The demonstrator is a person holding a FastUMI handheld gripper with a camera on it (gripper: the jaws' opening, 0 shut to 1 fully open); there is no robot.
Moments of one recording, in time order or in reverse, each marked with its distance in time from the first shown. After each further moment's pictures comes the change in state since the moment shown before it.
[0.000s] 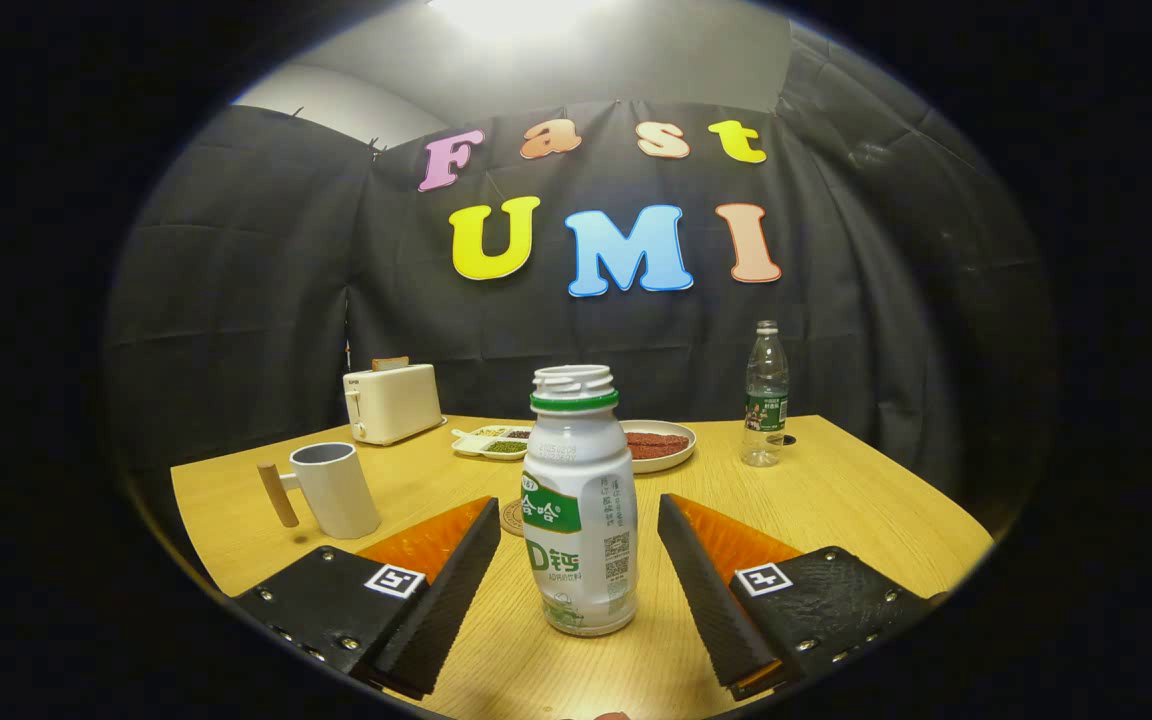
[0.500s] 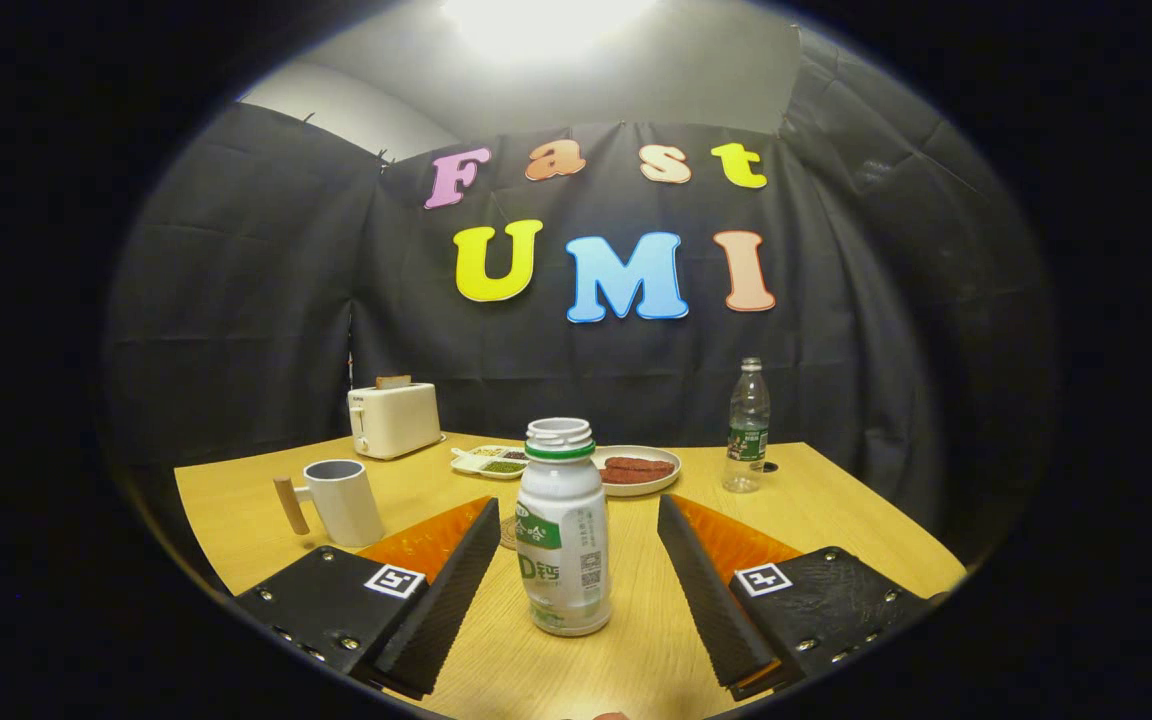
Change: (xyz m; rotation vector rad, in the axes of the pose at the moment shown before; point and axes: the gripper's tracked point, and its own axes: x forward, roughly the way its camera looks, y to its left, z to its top) arm -0.029 -0.009 0.030 -0.023 -0.055 -0.003
